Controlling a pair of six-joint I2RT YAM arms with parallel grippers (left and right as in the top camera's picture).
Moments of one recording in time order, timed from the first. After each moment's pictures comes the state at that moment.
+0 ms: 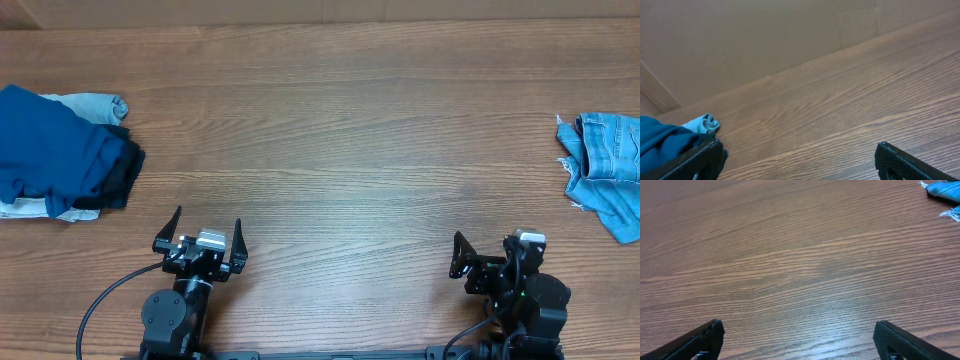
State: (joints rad) left arm -0.13 0.02 0.05 -0.16 -0.02 0.29; right arm -0.13 0.01 0.18 -0.66 -0.18 0.15
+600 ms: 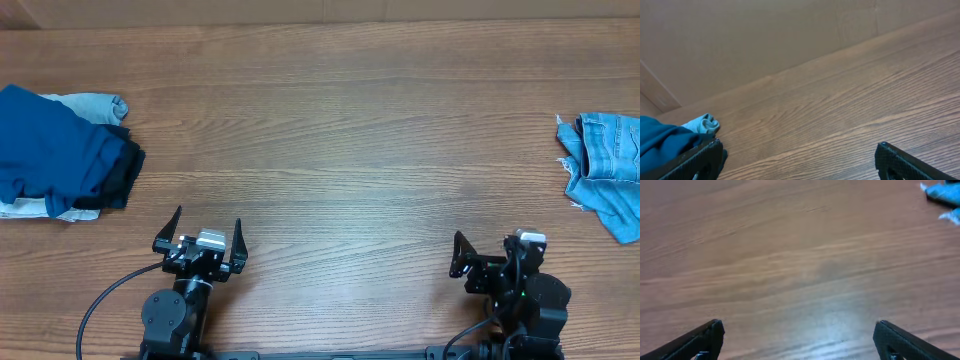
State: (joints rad) left arm -0.13 0.02 0.05 -0.16 -0.02 0.29; right arm -0.13 0.01 0.18 -0.65 -0.18 0.15
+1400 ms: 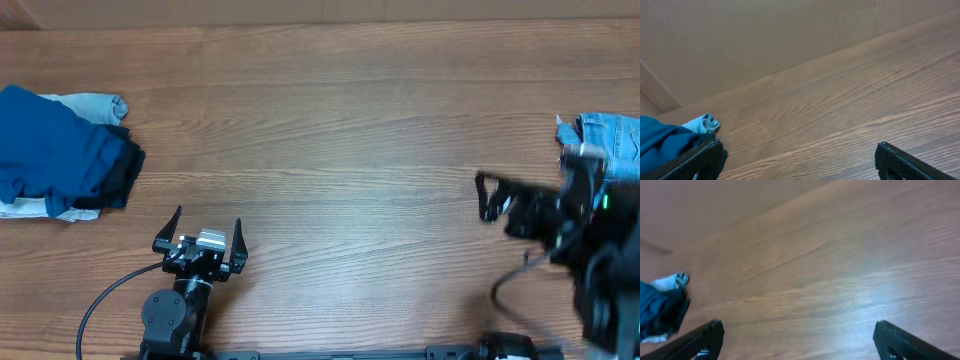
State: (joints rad) left arm -0.13 0.02 0.05 -0.16 -0.02 0.29; right arm -0.13 0.86 1.19 -1.03 -0.36 0.28
